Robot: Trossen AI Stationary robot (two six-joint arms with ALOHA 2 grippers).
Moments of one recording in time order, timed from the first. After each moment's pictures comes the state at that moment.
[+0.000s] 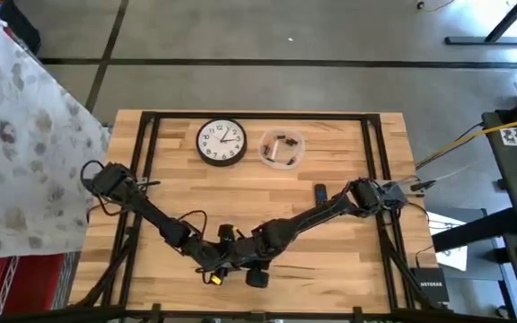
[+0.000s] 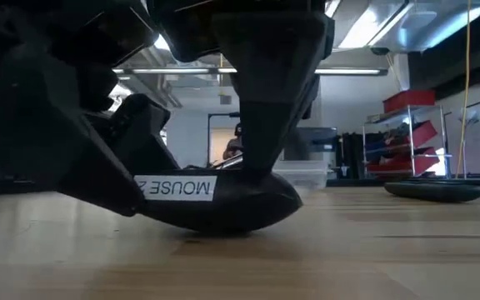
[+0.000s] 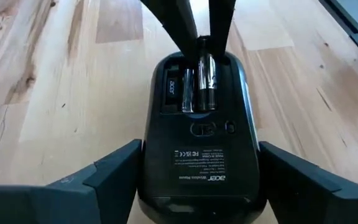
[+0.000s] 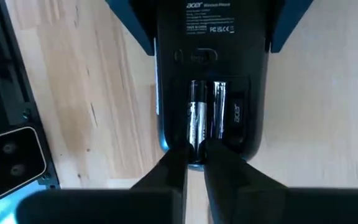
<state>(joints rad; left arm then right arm) -0.57 1.87 0.80 0.40 -0.39 -0.25 0.38 2.32 1.93 -0.90 -0.18 0.60</state>
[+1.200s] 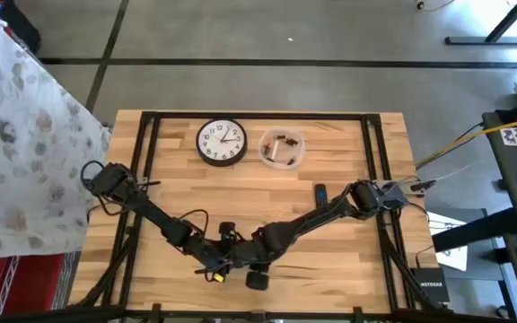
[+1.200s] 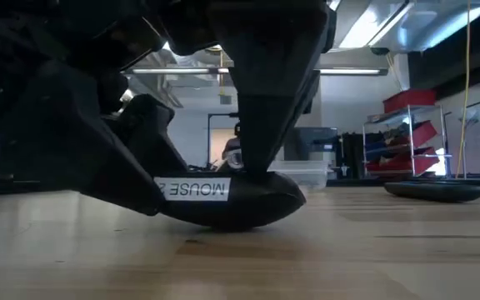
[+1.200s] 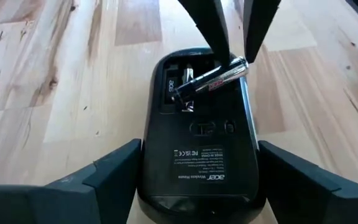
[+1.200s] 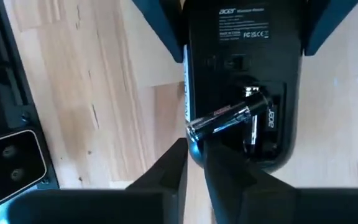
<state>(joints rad) -0.57 1.87 0.80 0.38 -0.41 -0.24 0.40 2.32 1.97 -0.96 -0.19 0.62</state>
